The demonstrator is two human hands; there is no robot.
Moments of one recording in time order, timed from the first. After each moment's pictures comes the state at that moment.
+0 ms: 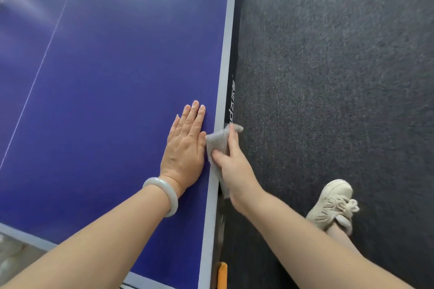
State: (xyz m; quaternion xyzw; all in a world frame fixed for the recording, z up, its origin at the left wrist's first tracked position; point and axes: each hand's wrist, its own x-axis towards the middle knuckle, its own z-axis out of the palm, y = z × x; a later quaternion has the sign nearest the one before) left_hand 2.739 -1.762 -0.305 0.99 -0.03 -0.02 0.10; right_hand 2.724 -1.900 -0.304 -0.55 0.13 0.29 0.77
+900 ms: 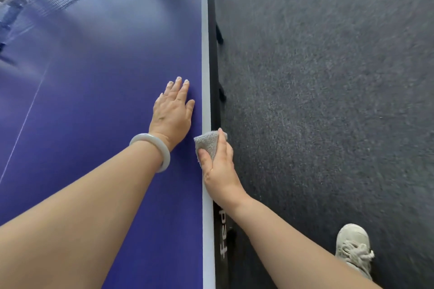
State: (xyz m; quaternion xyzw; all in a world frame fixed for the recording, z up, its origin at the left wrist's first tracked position) left_hand 3.031 -1.768 -0.283 1.00 -0.03 -0.05 0.00; right_hand 2.910 -1.880 -0.338 -0.67 0.06 0.17 0.72
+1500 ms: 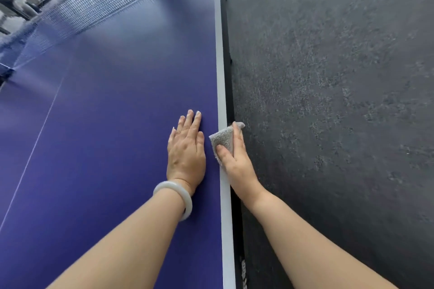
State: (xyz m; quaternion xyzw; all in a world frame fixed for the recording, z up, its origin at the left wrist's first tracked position) left_hand 3.111 -1.763 -0.308 0.99 0.01 0.02 0.13; right_hand 3.082 -1.885 -0.345 -0.64 0.06 0.13 0.75
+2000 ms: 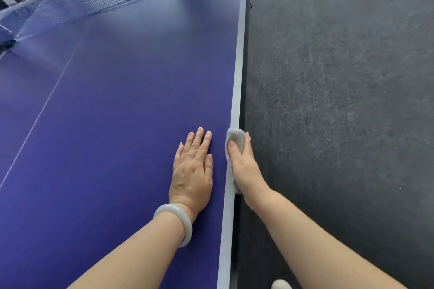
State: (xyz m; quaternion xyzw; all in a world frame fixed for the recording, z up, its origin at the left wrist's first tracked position) left_hand 3.112 -1.762 -0.304 0.99 0.02 0.00 0.11; right_hand 3.142 -1.890 -0.324 -0.61 0.12 0.22 0.75
